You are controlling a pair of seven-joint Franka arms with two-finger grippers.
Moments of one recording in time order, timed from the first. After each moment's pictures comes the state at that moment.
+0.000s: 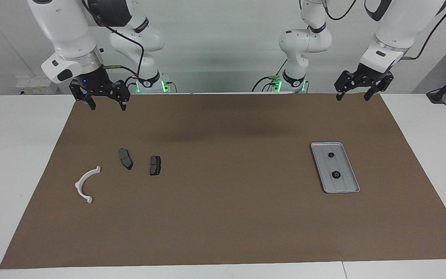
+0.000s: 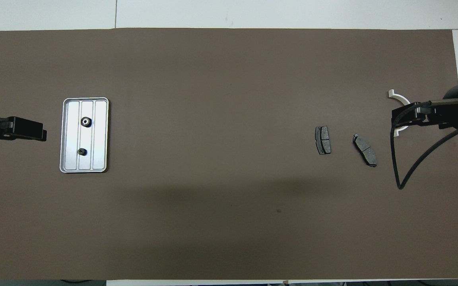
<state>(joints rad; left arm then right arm) -0.07 -0.09 -0.02 -1.65 -0.02 1.56 -0.02 0.05 -0.03 0.01 -1.62 -0.01 1.59 0.11</state>
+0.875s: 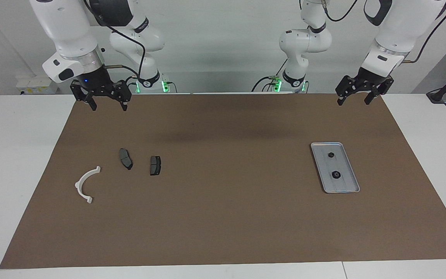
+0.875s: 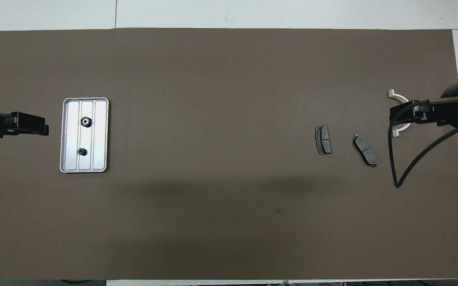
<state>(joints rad) -0.07 -0.09 -0.01 -1.72 -0.02 1.67 -0.04 0.06 -0.03 0.01 -1.62 -0.01 1.61 0.11</state>
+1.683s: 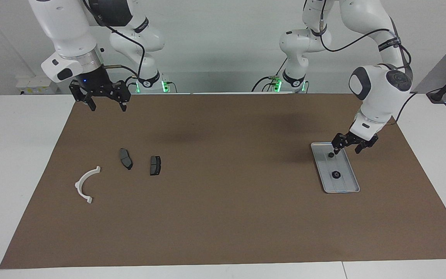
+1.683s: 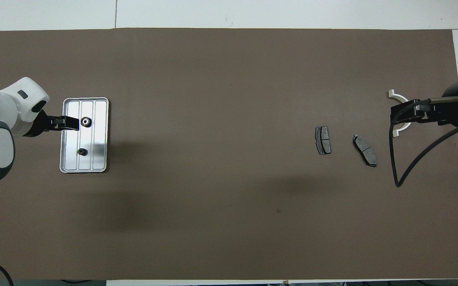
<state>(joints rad) 0.01 0.10 0.00 -2.05 -0.02 2.21 0.09 0.05 -0.03 0.01 -1.62 -0.01 1.61 0.11</state>
